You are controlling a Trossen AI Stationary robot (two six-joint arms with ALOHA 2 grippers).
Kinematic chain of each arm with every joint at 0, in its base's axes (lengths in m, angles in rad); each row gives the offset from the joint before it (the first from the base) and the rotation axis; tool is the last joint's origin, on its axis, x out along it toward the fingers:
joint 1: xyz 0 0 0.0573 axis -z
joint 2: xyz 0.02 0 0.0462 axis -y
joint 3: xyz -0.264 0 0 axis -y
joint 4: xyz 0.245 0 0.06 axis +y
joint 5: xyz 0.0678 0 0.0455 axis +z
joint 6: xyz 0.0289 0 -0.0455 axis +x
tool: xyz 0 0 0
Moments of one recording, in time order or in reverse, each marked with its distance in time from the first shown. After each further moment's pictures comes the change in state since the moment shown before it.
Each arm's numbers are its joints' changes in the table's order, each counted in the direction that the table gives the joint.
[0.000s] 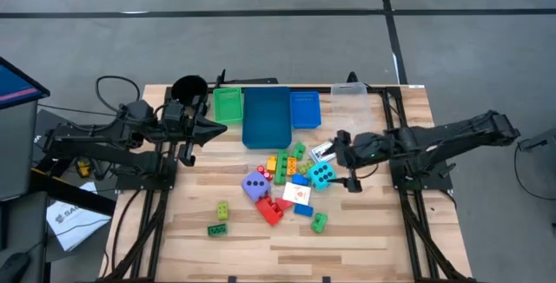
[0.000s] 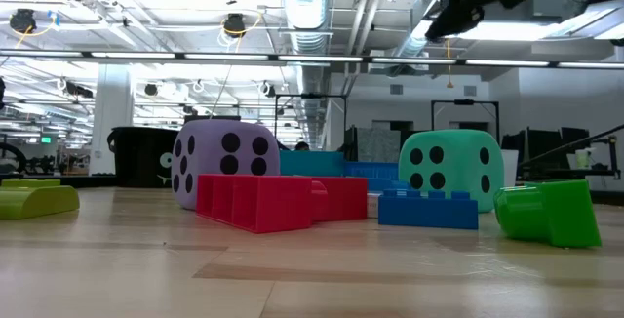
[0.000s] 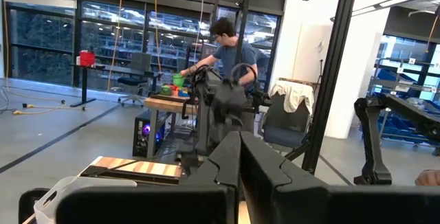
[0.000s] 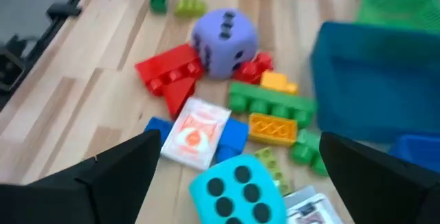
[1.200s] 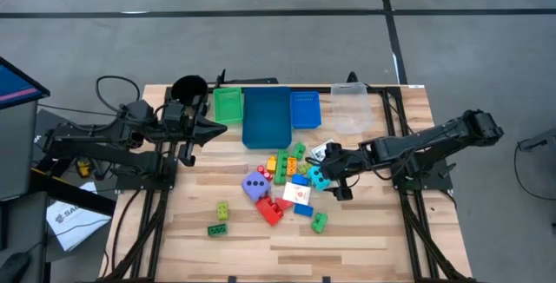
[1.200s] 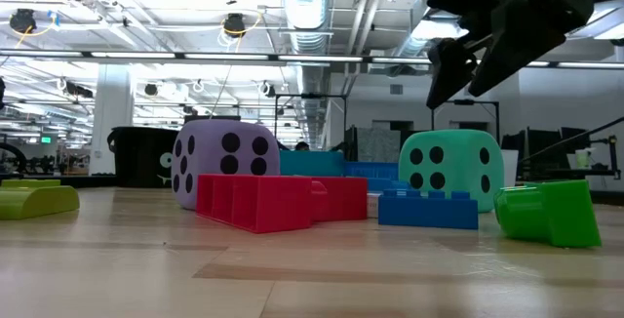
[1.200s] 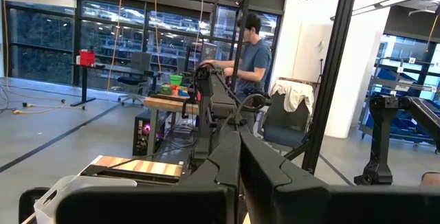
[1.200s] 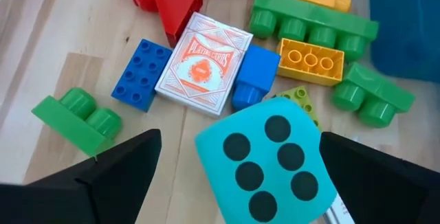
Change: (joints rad) left arm 0.000 0.000 0.000 0.003 0.000 0.000; right arm -0.020 -0.231 0.000 0.038 0.003 0.037
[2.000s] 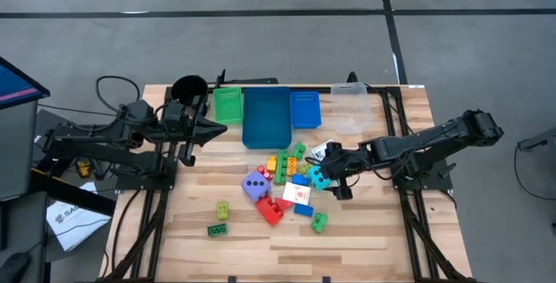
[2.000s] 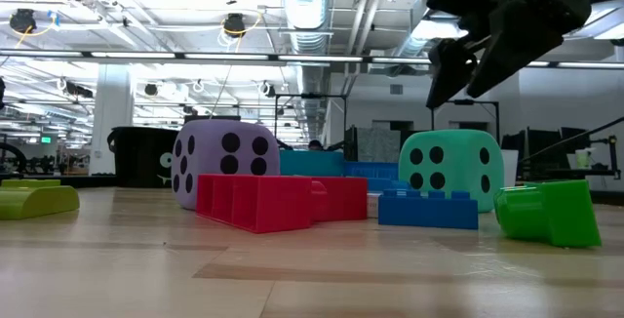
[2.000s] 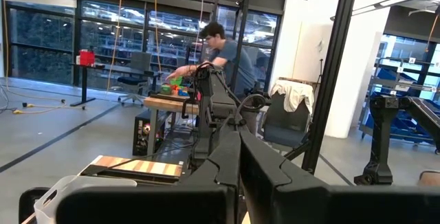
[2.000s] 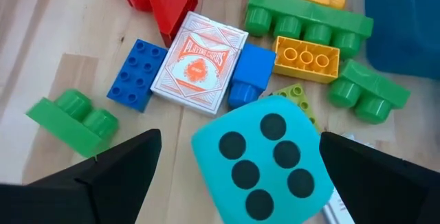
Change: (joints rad) left arm 0.000 0.000 0.000 0.000 0.000 0.000; right arm 0.002 0.000 0.000 0.004 -0.017 -0.029
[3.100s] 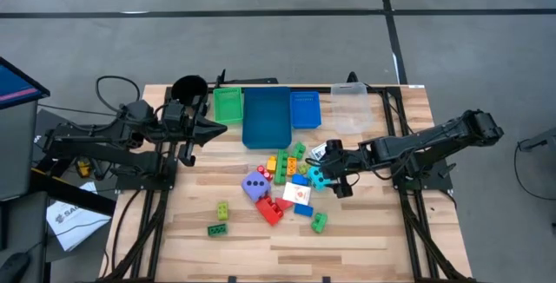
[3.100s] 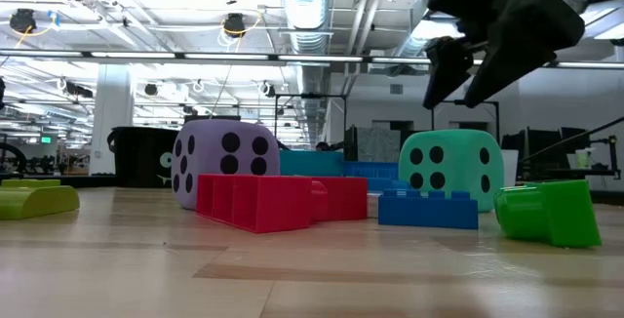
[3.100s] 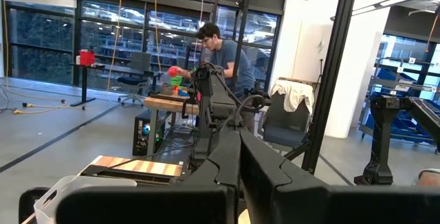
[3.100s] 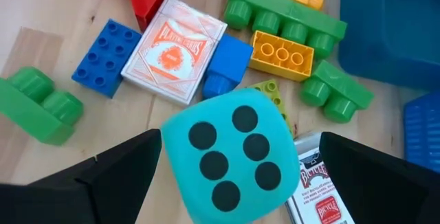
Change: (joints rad) left arm 0.000 0.000 0.000 0.000 0.000 0.000; right arm -0.002 -0.001 0.000 0.013 -0.073 -0.060
